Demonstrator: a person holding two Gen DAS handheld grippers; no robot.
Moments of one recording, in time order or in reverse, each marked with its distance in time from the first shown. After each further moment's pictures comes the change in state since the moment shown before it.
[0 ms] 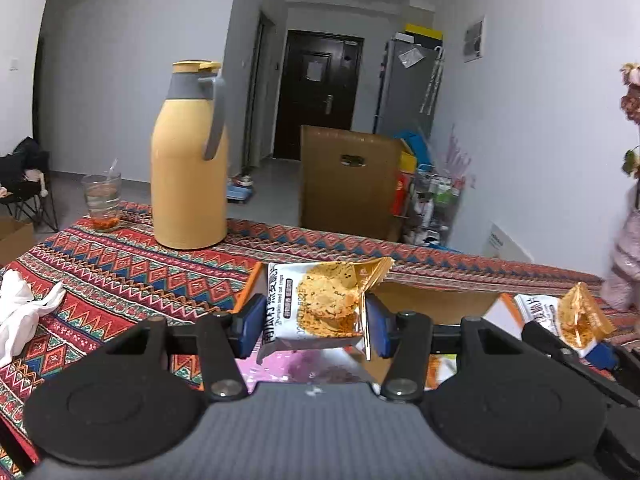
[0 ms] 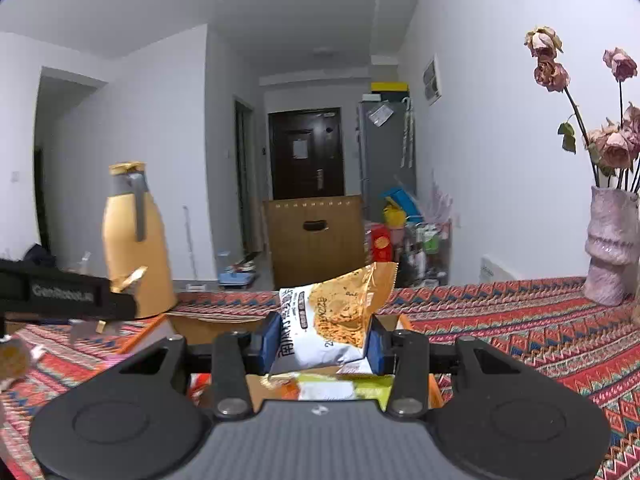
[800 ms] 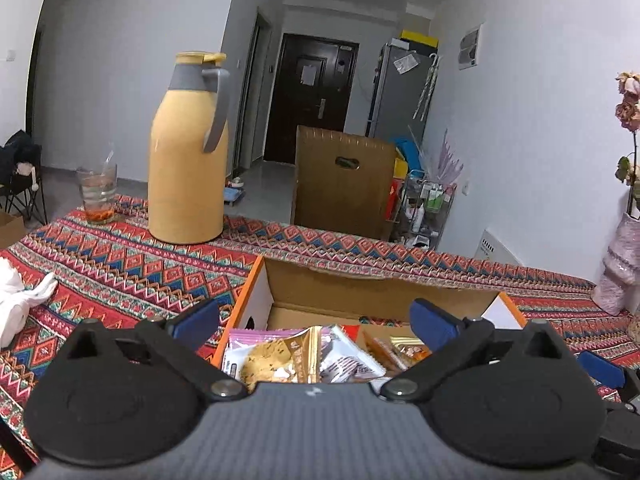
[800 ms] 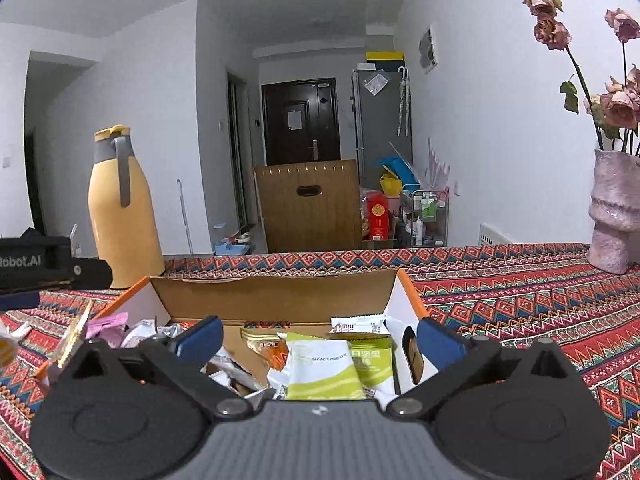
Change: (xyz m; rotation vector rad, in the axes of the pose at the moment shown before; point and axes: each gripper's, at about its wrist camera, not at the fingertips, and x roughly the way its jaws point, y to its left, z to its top) left arm -0.006 0.016 -0.009 -0.022 -0.024 -0.050; right arm 0.014 -0.008 -0.020 0.027 0.086 0.012
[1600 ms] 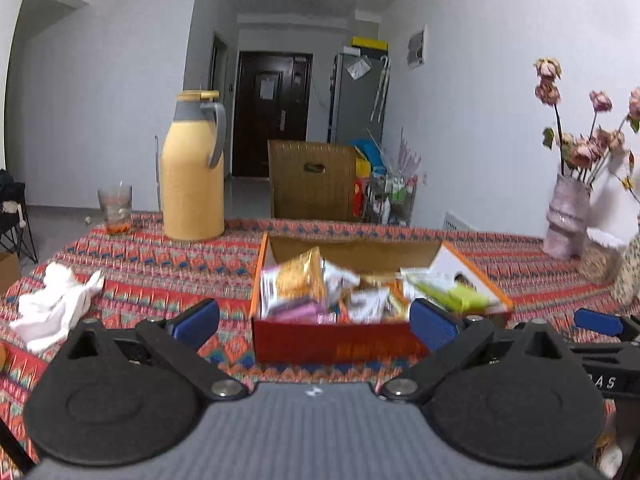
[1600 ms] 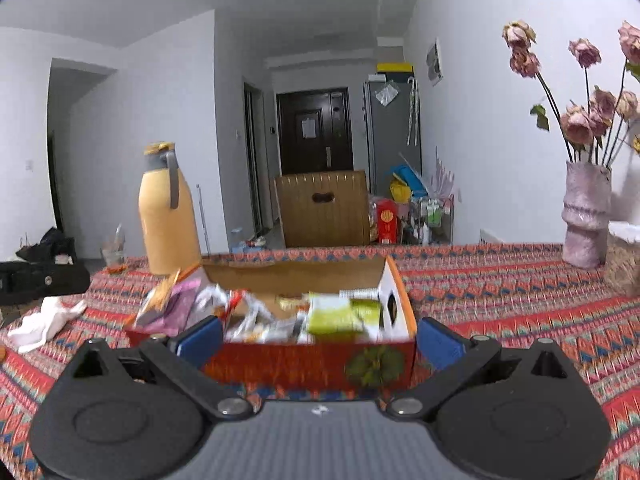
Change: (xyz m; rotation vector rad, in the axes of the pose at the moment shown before) left arm -0.151 0.025 -0.053 0.128 -0.014 -0.087; right arm -0.141 -0.002 -0.030 -0.013 0.008 0.040
